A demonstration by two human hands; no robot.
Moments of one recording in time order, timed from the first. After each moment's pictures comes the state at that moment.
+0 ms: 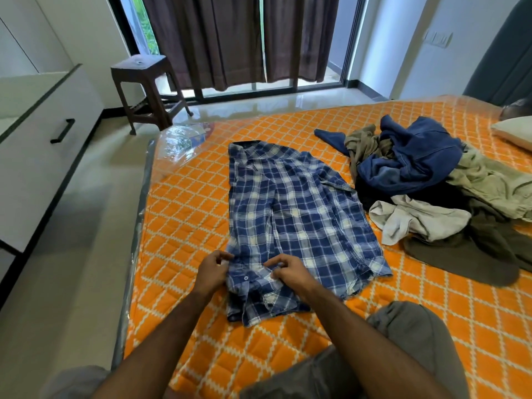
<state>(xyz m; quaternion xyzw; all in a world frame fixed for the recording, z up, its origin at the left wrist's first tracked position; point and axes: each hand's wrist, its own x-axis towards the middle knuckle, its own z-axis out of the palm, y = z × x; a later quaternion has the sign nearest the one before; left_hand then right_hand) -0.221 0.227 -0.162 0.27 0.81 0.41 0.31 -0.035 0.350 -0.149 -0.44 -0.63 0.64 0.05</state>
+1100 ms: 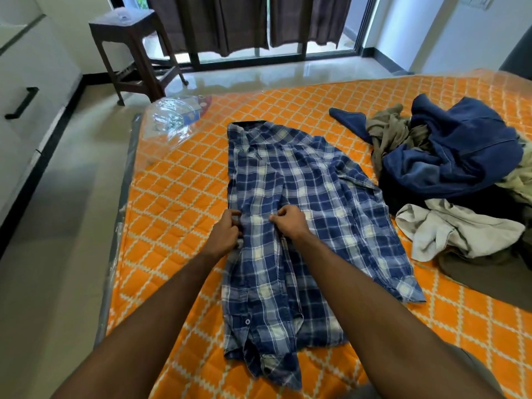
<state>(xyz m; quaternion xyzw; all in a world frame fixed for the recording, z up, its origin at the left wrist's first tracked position) -0.303 0.359 -0.190 0.29 0.77 0.41 0.38 -0.166 0.493 -0.185 -0.53 -0.70 0.48 0.10</state>
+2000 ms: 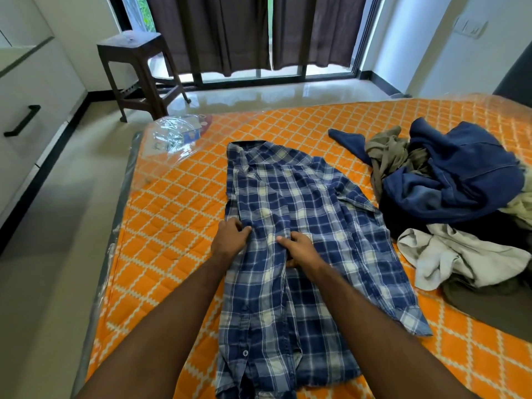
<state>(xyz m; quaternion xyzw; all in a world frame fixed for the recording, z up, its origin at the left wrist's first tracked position) -0.316 0.415 -0.192 0.31 0.87 0.30 0.22 -0.139 0.501 -0.190 -0.46 -0.57 0.67 0.13</state>
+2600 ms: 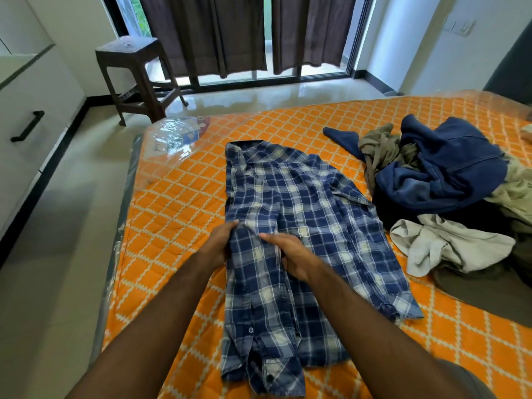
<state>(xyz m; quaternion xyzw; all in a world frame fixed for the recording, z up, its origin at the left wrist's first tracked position) -0.302 0.383 -0.155 0.06 0.66 0.55 0.51 -0.132 0.460 -0.146 -0.39 -0.46 0.80 0.07</state>
